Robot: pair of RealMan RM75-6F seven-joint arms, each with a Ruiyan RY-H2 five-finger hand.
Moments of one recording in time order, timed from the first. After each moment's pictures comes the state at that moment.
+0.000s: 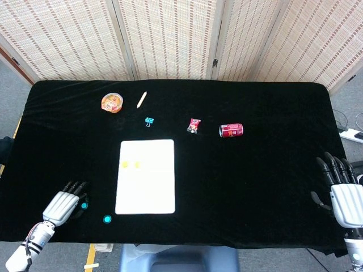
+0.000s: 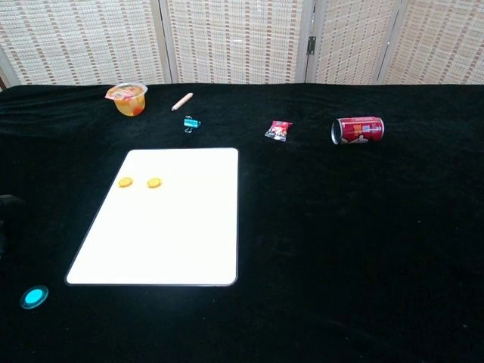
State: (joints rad) left arm -0.35 -1.34 0.15 -1.27 1.56 1.16 -0.02; right arm 0.04 -1.07 0.07 -1.65 -1.55 1.55 -0.06
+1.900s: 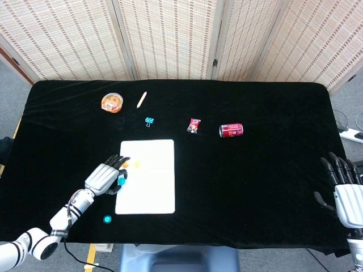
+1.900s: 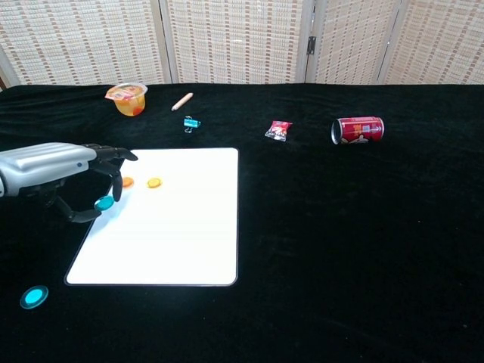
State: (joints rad) left arm -0.63 -1.45 -0.04 -1.30 1.51 0.91 -0.02; right arm 0.04 -1.07 0.07 -1.64 -1.53 1.55 -0.04
